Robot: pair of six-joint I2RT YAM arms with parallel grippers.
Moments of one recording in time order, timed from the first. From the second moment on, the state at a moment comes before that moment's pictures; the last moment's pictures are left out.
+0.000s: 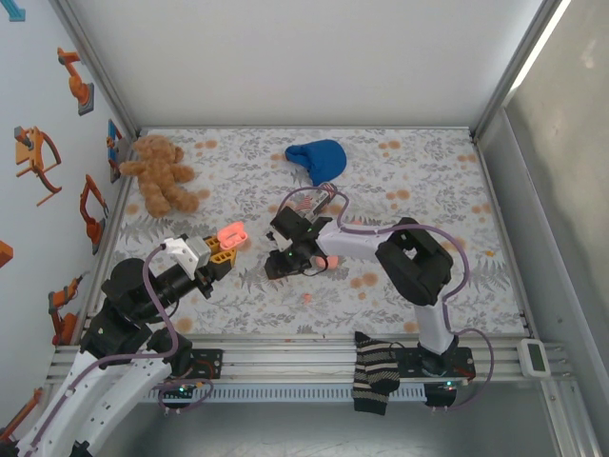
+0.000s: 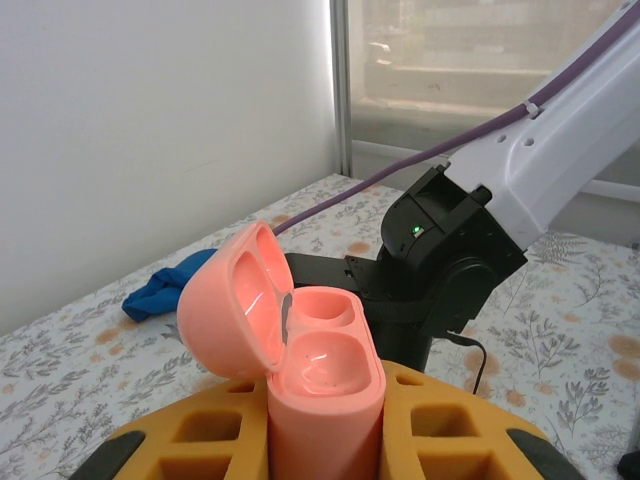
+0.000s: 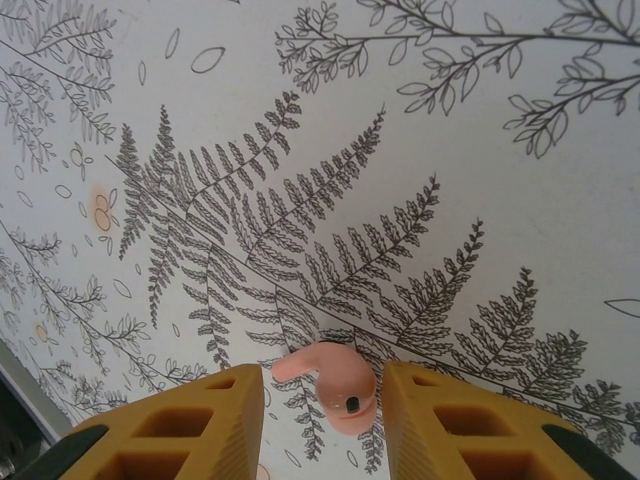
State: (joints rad) left arm -0.62 0.32 0.62 -0.39 0.28 0.11; right arm 0.92 2.00 1.30 -0.46 -0.40 0.53
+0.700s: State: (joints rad) left arm -0.62 0.32 0.62 -0.39 0.28 0.11; right arm 0.94 2.04 1.36 -0.54 -0.35 0.50
